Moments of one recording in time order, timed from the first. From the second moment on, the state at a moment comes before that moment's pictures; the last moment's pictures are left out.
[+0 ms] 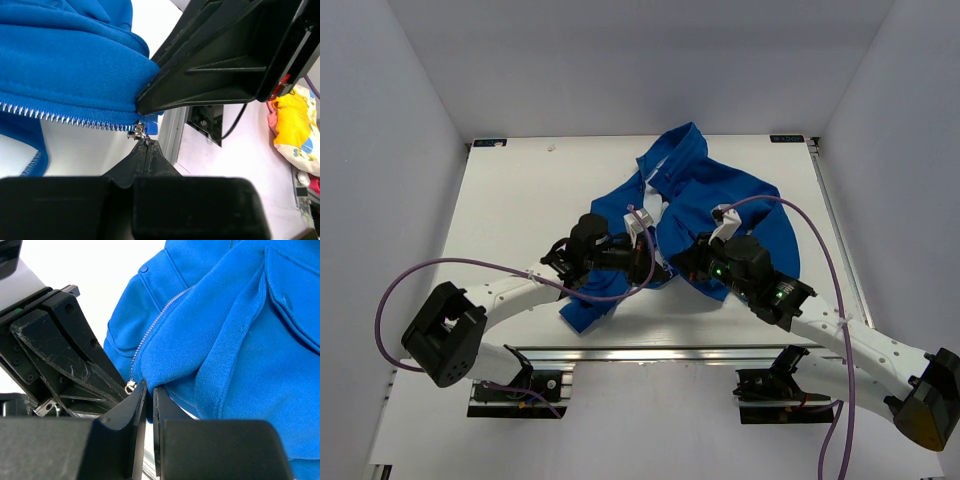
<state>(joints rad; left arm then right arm) -0.72 1.38 0.73 0.35 0.74 -0.40 0.84 0.92 0.66 -0.06 0.06 0.61</state>
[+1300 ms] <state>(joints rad) -0.77 1.43 0.58 -0.01 0.76 -0.45 0.84 1.31 0.90 -0.48 -0.05 0.44</state>
